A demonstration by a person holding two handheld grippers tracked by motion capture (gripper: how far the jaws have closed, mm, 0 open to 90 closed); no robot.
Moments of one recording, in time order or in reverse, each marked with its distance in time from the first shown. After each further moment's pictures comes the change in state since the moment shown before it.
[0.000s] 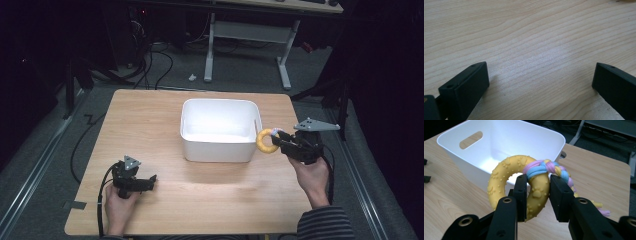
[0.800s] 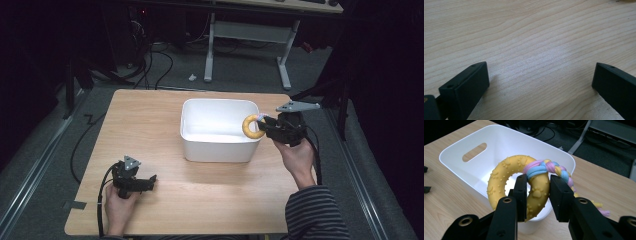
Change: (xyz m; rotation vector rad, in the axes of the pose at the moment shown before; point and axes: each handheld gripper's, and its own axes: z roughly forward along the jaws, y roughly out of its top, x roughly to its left) left arm 0.000 0.000 0.000 -0.001 0.000 -0.001; right arm 0.015 0.047 0.029 0.013 0.017 -0.053
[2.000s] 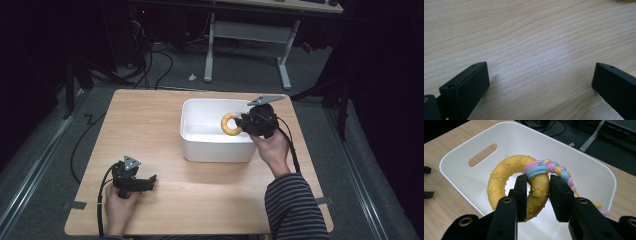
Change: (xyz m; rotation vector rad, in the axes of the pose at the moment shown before) left arm 0.000 0.000 0.000 -0.001 0.000 -0.001; right arm 0.026 0.022 0.059 0.056 0.057 -0.028
